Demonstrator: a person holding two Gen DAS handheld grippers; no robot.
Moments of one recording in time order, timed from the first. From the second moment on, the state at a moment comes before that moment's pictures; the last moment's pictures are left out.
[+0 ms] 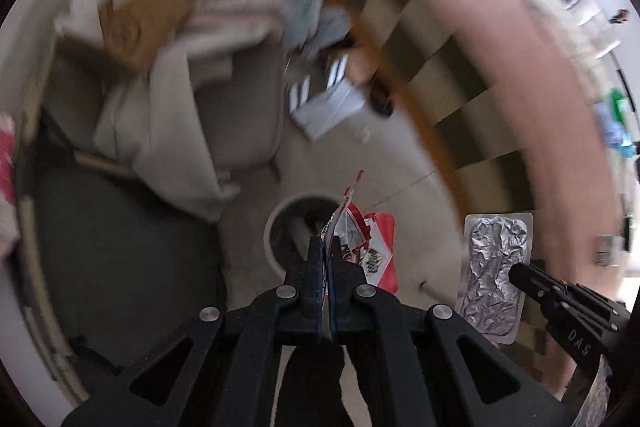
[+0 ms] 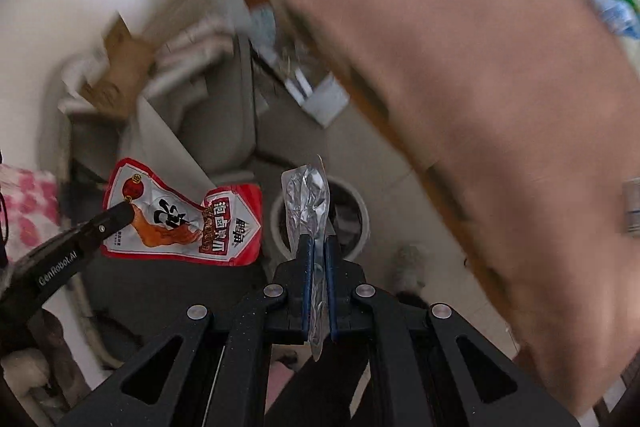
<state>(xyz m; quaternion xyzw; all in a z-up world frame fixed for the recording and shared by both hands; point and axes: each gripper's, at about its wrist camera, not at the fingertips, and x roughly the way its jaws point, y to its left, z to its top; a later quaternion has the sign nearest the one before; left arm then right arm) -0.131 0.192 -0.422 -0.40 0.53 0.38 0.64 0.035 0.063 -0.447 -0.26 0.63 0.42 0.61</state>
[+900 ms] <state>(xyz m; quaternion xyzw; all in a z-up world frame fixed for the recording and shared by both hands) -0.178 0.217 -0.739 -0.47 0.58 0.40 0.54 0.009 0.107 -0.806 -0.37 0.65 0.39 0.54</state>
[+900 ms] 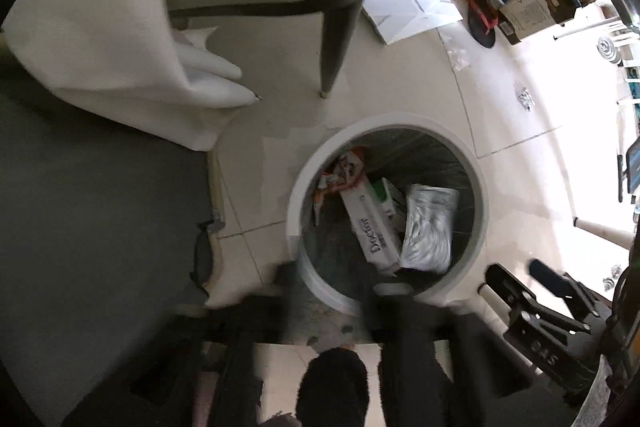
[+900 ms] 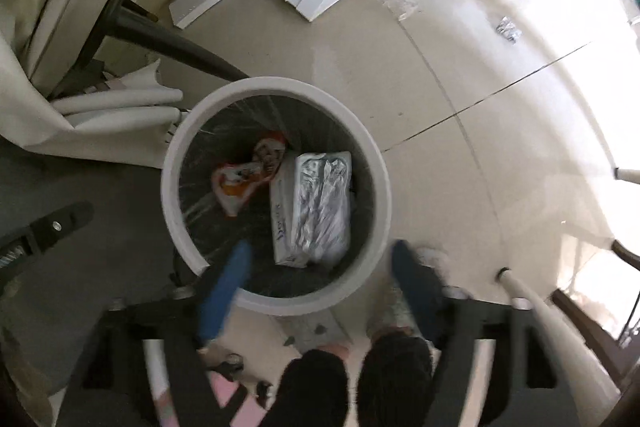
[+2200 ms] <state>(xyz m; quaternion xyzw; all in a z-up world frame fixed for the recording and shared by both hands) -0.196 0.124 -0.358 -0.30 0.55 0.50 0.60 0.000 0.049 -0.379 -0.28 0.61 0.44 0.60</state>
